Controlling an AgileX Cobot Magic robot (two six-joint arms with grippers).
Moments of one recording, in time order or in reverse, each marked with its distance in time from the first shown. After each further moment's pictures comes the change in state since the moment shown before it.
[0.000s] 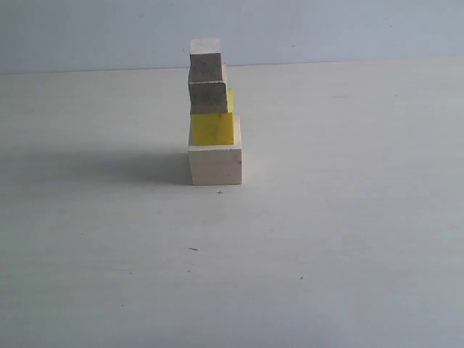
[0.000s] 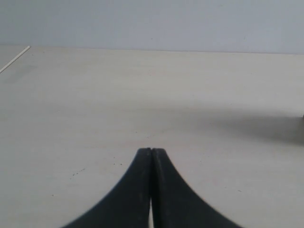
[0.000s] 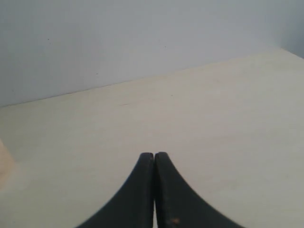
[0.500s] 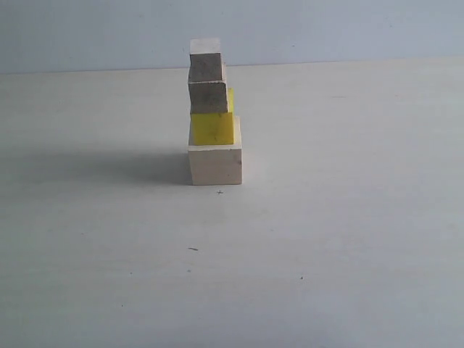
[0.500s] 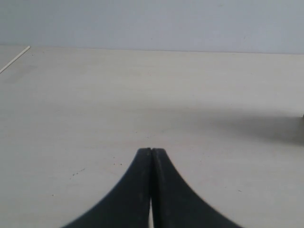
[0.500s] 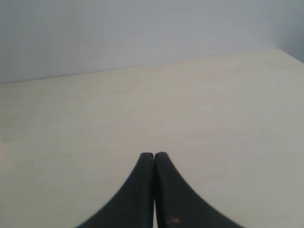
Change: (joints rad) left arm 0.000 0.000 0.000 0.000 0.000 0.002; right arm 0.000 0.000 -0.001 0.000 0.039 -0.081
